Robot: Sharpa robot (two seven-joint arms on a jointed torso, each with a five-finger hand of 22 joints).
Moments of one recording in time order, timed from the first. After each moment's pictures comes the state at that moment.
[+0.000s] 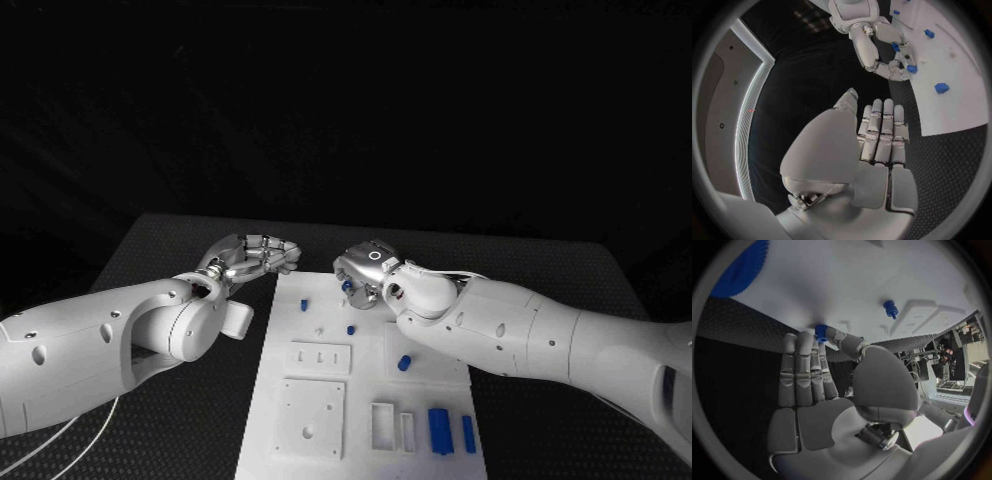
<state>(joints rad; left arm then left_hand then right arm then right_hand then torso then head) 1.34 -0.83 -0.16 1.47 -0.09 -0.38 0.29 1.54 -0.09 0.07 0.29 0.17 0.81 0.17 0.42 0.30 1.15 0.13 0.08 0.07 0.89 0.13 0.38 0.49 0.04 0.52 0.03 0.76 0.79 1.25 -0.38 -0.14 1.06 -1.88 -0.45 -0.14 1.18 -0.26 0.87 -0.22 0.05 0.97 0.13 0.36 0.48 1.28 0.08 0.07 0.14 1.30 -0.03 0.63 0.85 0.25 1.10 0.06 0.58 1.23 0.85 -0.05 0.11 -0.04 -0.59</state>
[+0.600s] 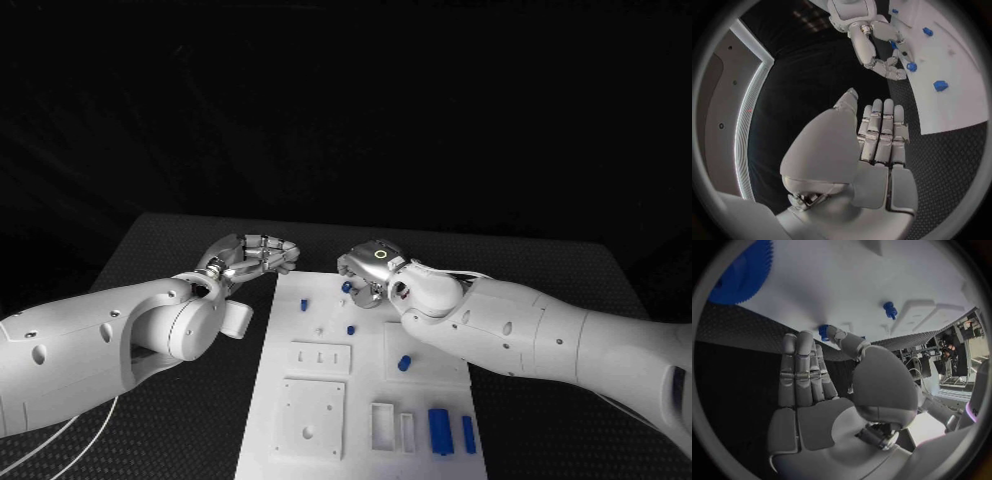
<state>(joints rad) 1.34 -0.83 -0.16 1.47 -0.09 -0.38 0.29 1.54 -0.09 0.07 0.29 0.17 0.81 0.17 0.42 0.30 1.15 0.13 0.07 0.07 0.88 0.13 0.38 0.49 0.04 0.52 0.03 0.76 0.79 1.25 -0.41 -0.14 1.09 -1.84 -0.46 -0.14 1.15 -0.29 0.82 -0.23 0.05 0.90 0.17 0.32 0.45 1.17 0.11 0.06 0.09 1.31 -0.01 0.63 0.85 0.25 1.10 0.06 0.59 1.23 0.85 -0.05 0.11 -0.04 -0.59</state>
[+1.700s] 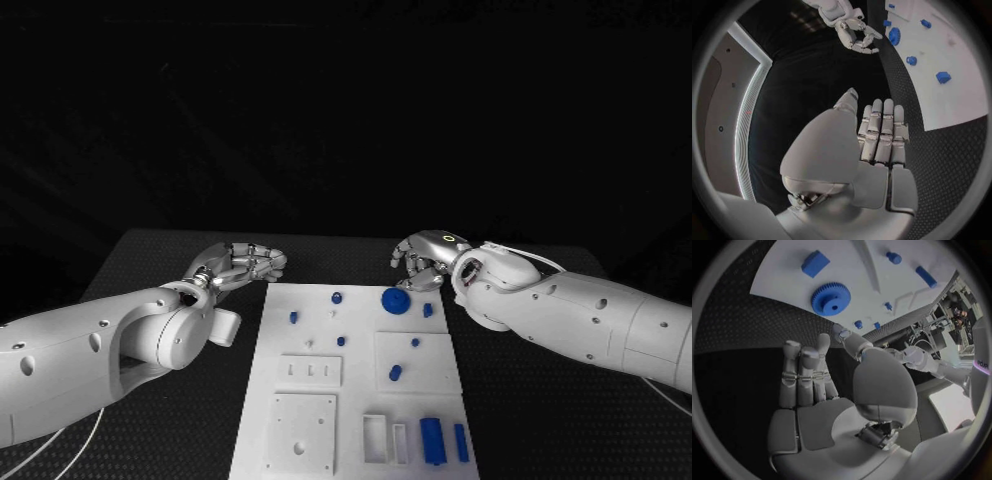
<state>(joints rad) 1.34 -0.84 -0.16 1.43 -0.09 -0.37 0.29 1.55 -0.10 0.07 0.29 0.17 0.81 0.17 0.42 0.29 1.15 0.13 0.07 0.07 0.88 0.13 0.38 0.49 0.04 0.52 0.03 0.76 0.80 1.29 -0.66 -0.06 1.19 -1.54 -0.33 -0.04 1.11 -0.26 0.63 -0.24 0.13 0.92 0.12 0.31 0.42 1.25 0.00 0.69 0.81 1.33 -0.10 1.02 1.09 0.24 1.21 -0.02 0.82 1.31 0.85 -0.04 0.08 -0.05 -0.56</state>
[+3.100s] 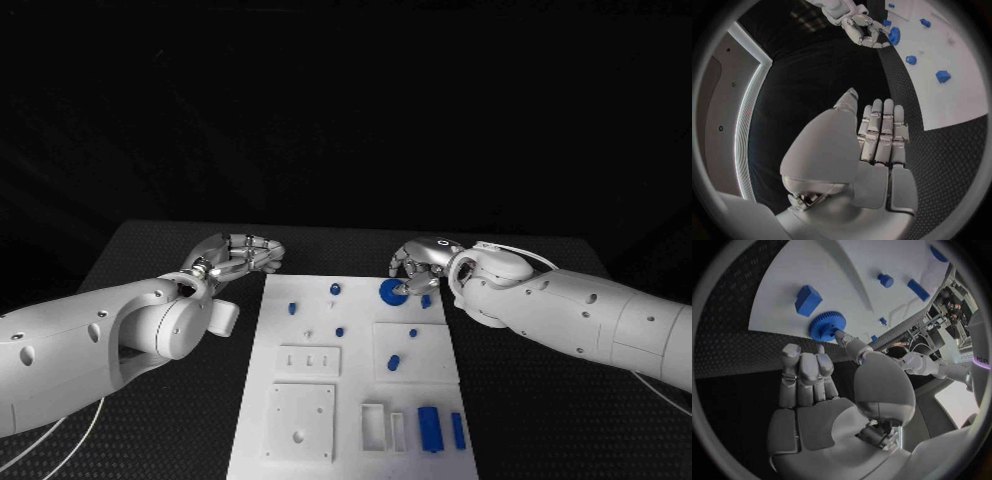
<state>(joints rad) 1.34 -0.83 -0.17 1.42 -0.09 -0.37 0.29 1.55 -0.10 0.07 0.29 0.17 0.81 0.17 0.42 0.30 1.15 0.13 0.07 0.07 0.88 0.13 0.37 0.49 0.04 0.52 0.03 0.76 0.80 1.26 -0.65 -0.06 1.15 -1.52 -0.23 -0.02 1.07 -0.24 0.59 -0.25 0.18 0.93 0.11 0.30 0.43 1.17 0.01 1.18 1.25 1.31 -0.09 1.21 1.22 0.23 1.18 -0.04 1.01 1.31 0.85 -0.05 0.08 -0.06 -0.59</state>
